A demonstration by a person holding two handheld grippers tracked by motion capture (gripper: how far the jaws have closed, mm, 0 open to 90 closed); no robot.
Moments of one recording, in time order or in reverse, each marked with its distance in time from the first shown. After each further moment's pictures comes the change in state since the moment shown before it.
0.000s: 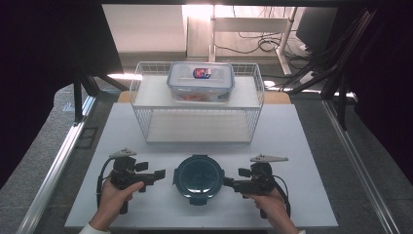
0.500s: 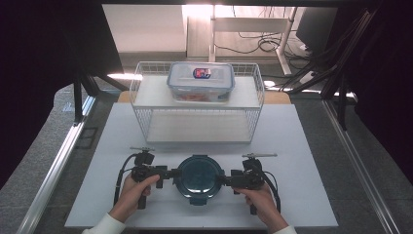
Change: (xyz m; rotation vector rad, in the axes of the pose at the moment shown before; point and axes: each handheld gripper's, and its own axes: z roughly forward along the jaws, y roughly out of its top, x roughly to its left) left arm 0.007 0.004 0.054 0.118 -0.186 -0.171; right arm -0.011 0.002 0.036 0.071 0.063 0.158
